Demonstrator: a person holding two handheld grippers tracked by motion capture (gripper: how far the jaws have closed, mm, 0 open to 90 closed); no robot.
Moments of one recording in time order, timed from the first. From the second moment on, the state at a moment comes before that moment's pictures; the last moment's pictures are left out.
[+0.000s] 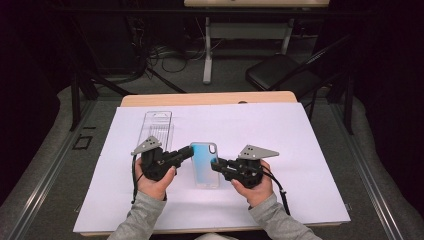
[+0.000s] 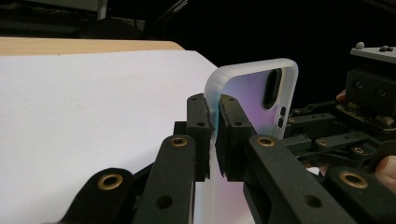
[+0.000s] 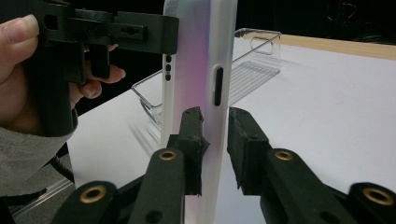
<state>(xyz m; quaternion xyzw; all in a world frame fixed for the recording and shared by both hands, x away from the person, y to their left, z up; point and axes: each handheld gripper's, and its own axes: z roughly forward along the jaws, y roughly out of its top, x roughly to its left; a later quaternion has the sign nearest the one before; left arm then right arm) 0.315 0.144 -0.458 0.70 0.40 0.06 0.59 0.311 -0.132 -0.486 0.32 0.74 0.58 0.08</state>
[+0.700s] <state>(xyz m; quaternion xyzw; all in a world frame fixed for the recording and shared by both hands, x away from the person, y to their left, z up) 0.316 0.147 -0.459 0.69 0.41 0.07 0.59 0.311 -0.128 -0.485 0.31 0.74 0.59 0.09</state>
